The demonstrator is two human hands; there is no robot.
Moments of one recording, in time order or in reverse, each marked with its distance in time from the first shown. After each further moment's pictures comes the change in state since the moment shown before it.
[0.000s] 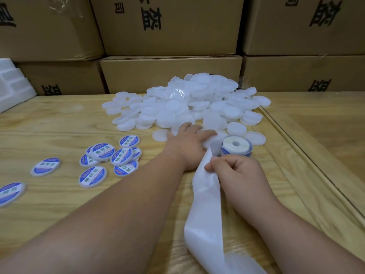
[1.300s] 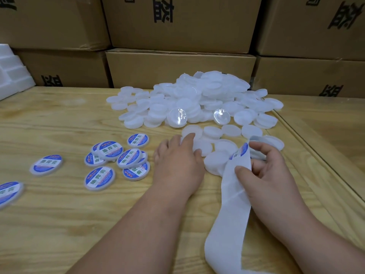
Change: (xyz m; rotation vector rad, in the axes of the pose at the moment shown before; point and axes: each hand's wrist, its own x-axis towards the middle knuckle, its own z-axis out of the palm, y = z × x) left_hand -0.067 -0.012 0.003 -0.239 0.296 -0.314; right_hand 0.006 0.008 0.003 0.068 0.031 -0.014
